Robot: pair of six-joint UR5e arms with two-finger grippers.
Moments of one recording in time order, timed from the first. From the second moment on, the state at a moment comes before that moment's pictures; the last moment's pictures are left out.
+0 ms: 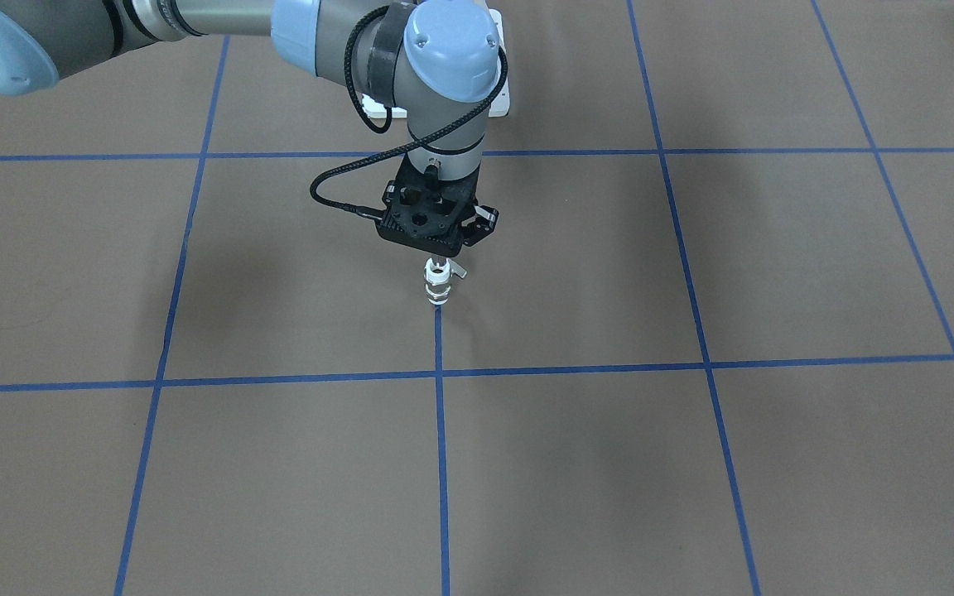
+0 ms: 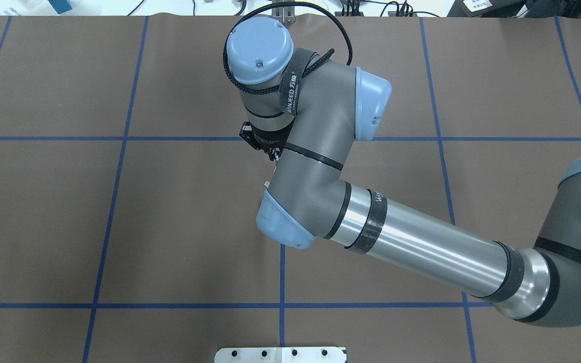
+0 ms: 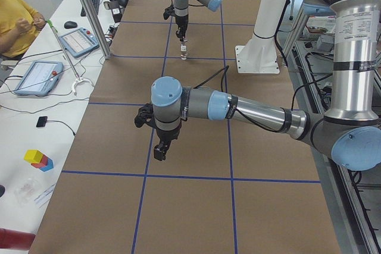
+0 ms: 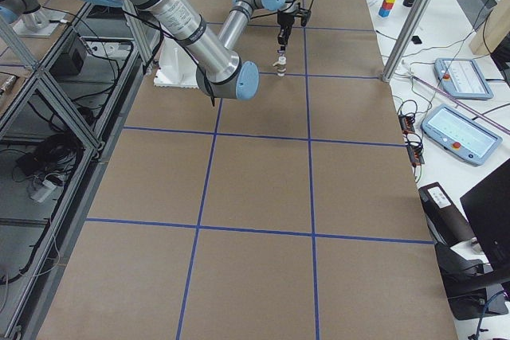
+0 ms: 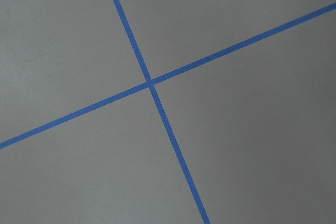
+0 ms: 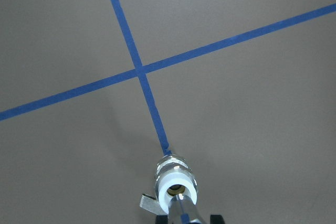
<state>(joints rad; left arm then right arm) -1.60 -1.52 -1.87 -1.42 -2.33 0.35 0.58 -0.57 1.50 -1.85 1.91 1.44</state>
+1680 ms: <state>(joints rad) -1.60 -1.52 -1.87 -1.42 -2.33 0.35 0.55 -0.59 1.50 -1.84 1.85 1.43</state>
